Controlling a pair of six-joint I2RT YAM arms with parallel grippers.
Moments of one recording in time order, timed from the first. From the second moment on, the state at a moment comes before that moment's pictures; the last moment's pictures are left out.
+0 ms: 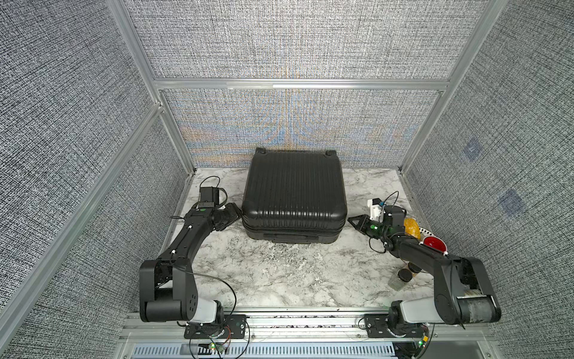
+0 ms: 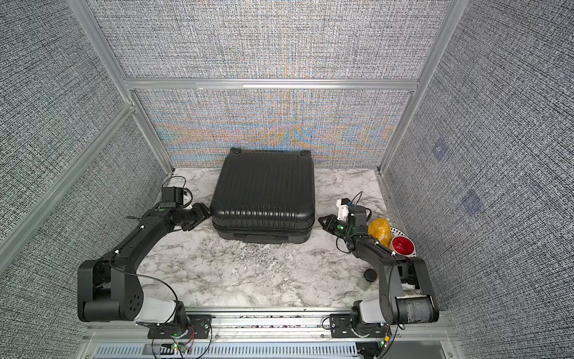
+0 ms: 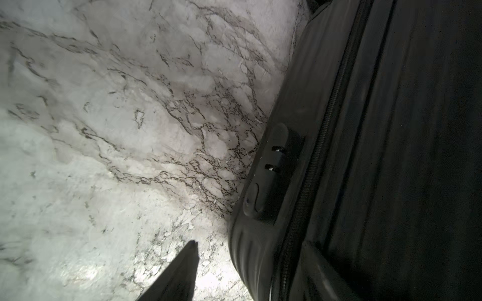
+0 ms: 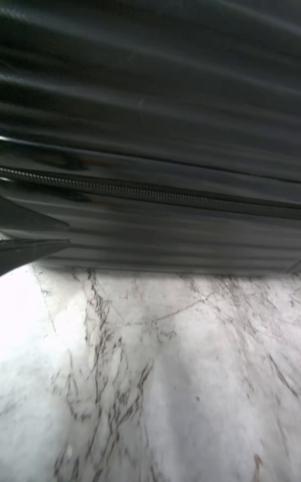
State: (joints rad) left arm -0.02 1.46 0.99 -0.50 0.30 -0.54; right arm 0.05 1.42 0.58 0.25 -0.58 0.63
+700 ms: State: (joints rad) left arm -0.03 1.39 1.03 -0.46 0.43 -0.49; right arm 0.09 1.33 0.61 0.32 -0.70 0.70
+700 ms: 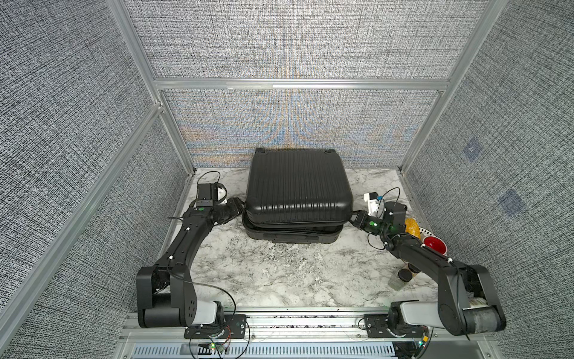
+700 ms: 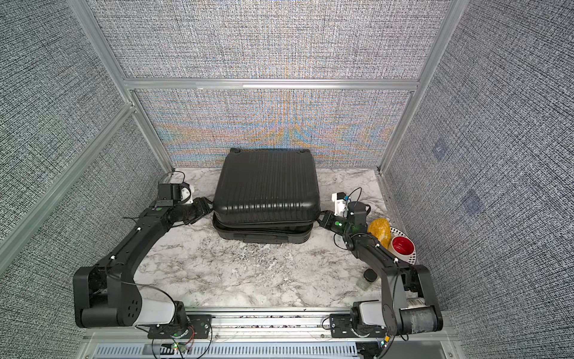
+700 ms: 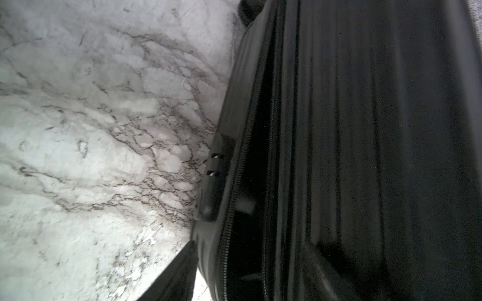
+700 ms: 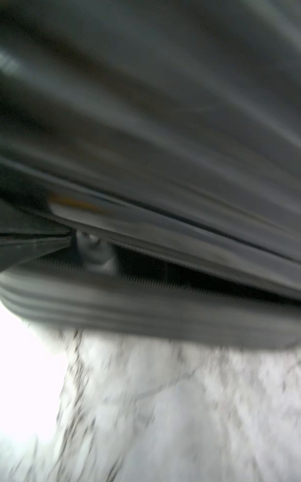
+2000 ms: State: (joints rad) left arm -0.02 1.85 1.79 -0.23 0.63 -0.56; right arm 0.04 1.84 1.54 0.15 -0.71 0.69
